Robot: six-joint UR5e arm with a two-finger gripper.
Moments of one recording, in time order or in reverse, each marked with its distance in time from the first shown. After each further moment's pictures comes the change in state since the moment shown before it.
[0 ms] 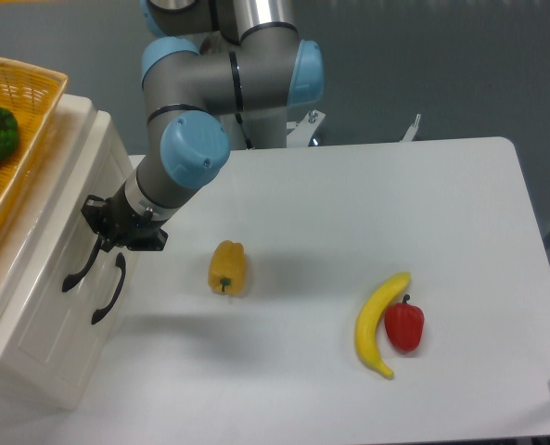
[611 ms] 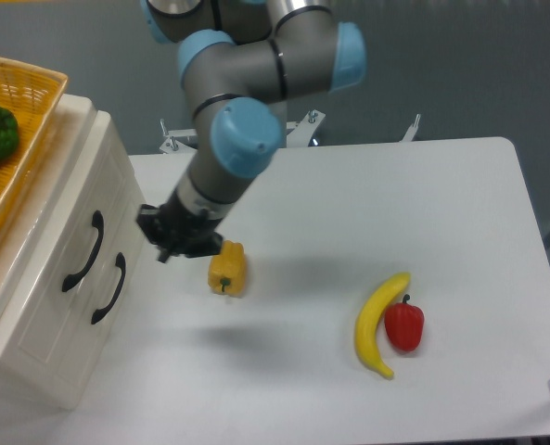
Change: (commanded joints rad) arm 0.179 0.005 0.052 -0.005 0.120 0.035
